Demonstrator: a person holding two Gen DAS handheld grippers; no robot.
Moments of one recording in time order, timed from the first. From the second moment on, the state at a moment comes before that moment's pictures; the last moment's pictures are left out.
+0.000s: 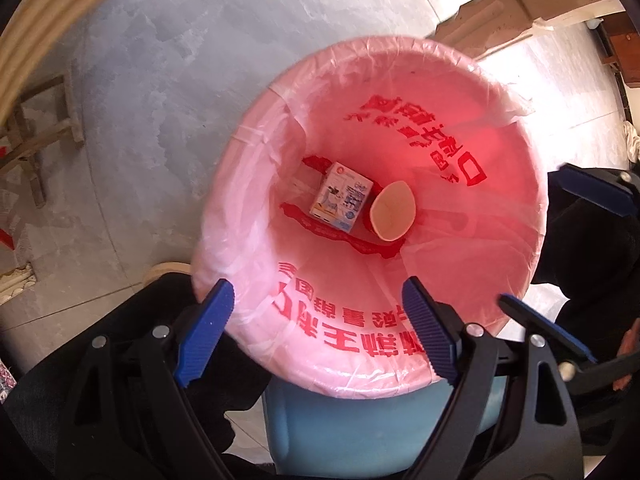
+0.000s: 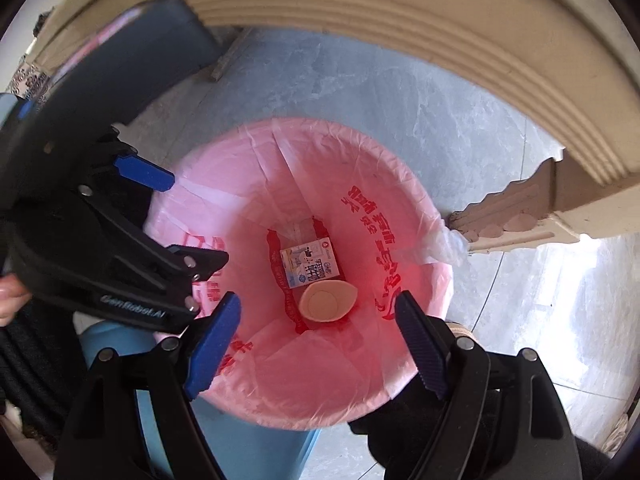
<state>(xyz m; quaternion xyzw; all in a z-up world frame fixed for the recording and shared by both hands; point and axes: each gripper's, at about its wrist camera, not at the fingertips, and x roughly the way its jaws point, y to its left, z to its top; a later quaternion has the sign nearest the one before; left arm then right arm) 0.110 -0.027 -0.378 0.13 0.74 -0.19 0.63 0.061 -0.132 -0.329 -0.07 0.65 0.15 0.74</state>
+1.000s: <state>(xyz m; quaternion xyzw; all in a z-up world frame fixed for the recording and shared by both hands) 0.132 0.049 0.106 0.24 0.45 -0.22 0.83 0.084 -0.181 0.107 -0.05 0.36 0.23 0.90</state>
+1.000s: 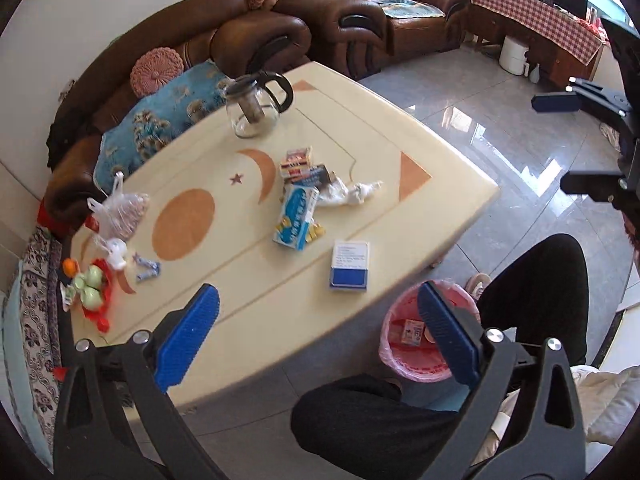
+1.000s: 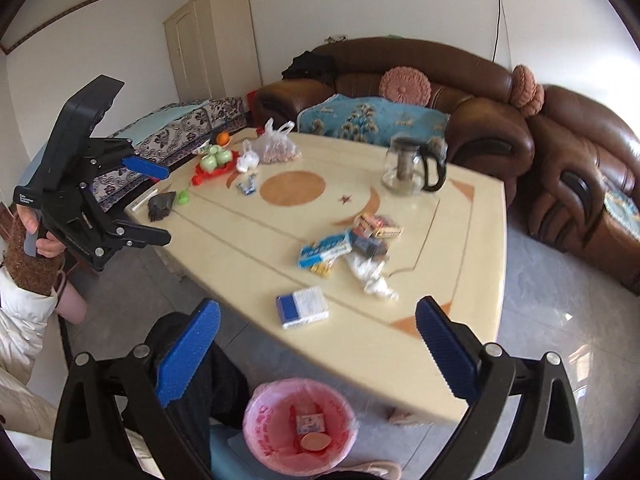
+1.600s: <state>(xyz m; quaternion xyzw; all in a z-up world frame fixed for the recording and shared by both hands) 0.221 0.031 0.077 0.29 0.47 -0.24 0.80 0.173 -0.184 0.127 -0.02 0.35 0.23 0.91</state>
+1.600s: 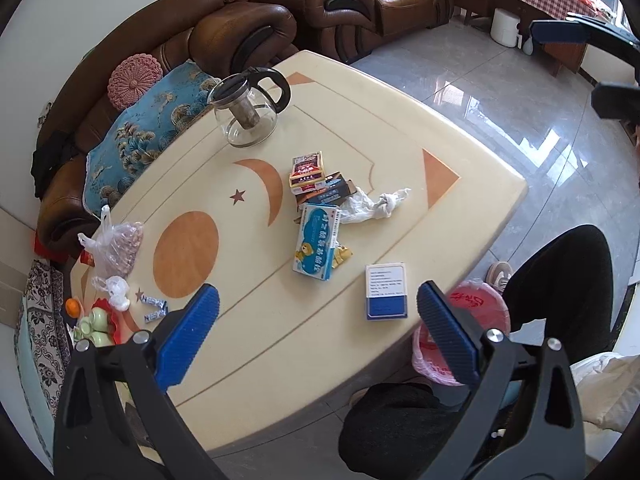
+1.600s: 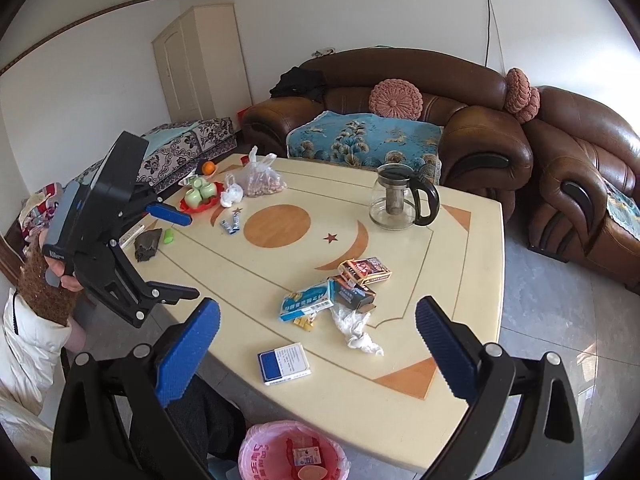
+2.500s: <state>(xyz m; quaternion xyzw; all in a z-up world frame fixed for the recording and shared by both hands) 0.346 0.019 -0.092 0.28 0.58 -0.27 0.72 0.317 -0.161 -0.023 -0.03 0.48 0.23 0.85</state>
